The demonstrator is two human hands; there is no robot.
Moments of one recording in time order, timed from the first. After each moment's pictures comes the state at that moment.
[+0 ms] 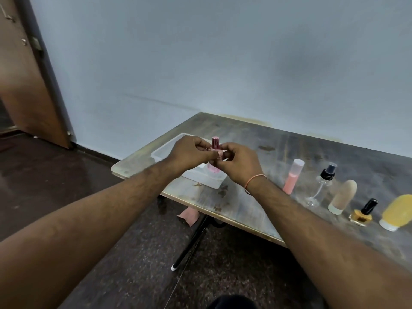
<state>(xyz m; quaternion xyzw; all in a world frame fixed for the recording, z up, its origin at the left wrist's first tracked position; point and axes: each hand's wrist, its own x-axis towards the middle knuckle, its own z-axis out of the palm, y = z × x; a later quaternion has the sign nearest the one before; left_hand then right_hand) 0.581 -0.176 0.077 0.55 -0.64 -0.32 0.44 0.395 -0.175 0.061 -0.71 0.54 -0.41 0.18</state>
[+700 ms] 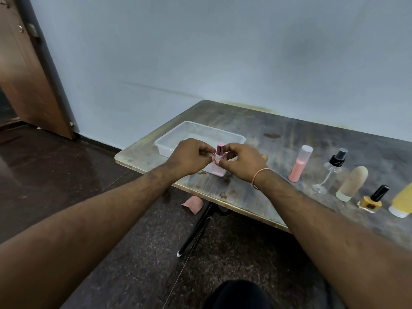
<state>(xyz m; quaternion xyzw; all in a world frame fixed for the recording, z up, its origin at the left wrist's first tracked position) 0.591 -0.173 0.039 0.57 -0.74 -0.16 0.33 0.389 -0.168 0.045 -0.74 0.61 -0.27 0.12</state>
